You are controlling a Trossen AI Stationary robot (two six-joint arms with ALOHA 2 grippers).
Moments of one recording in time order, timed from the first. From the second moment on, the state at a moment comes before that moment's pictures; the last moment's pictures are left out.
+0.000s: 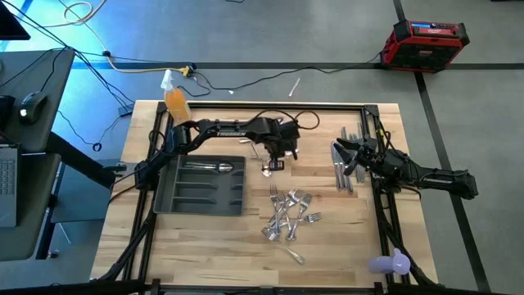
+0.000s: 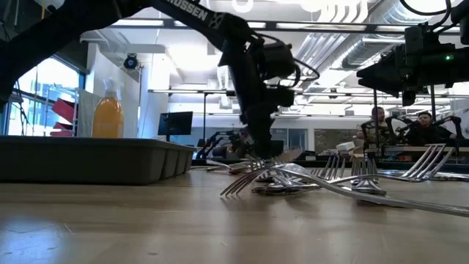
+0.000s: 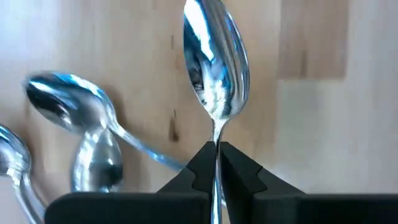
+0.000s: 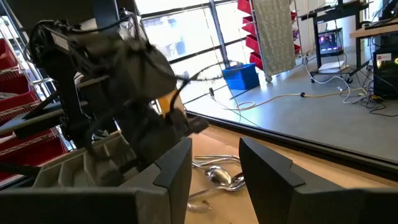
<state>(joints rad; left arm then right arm) 0.24 2.32 1.96 -0.86 -0.03 0.25 -0.13 0.05 0.01 0.07 0.43 0.25</state>
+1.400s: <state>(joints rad) 0.18 2.43 1.96 -0.78 -0.18 0.40 -0.13 0.06 0.01 0.07 0.43 0.25</state>
